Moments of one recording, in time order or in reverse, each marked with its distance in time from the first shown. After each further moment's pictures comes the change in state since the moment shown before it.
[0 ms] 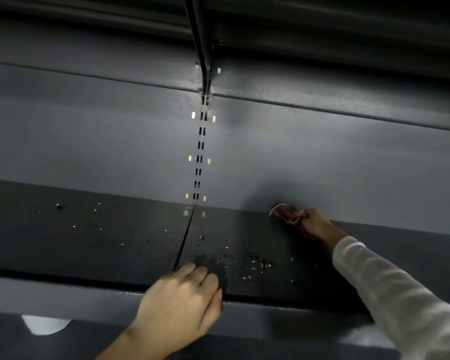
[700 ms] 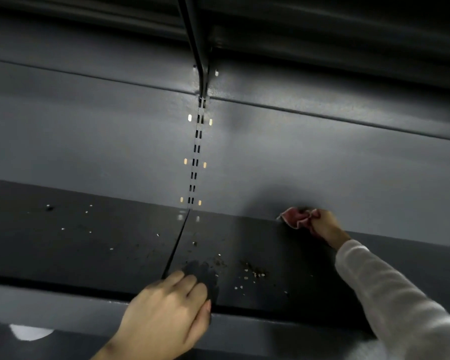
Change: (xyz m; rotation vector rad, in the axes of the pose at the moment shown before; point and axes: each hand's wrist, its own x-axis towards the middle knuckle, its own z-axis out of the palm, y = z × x) left_hand 0.000 -0.001 0.004 0.003 0.023 0.013; right_hand 0.051 0.039 -0.006 0.078 0.203 0.003
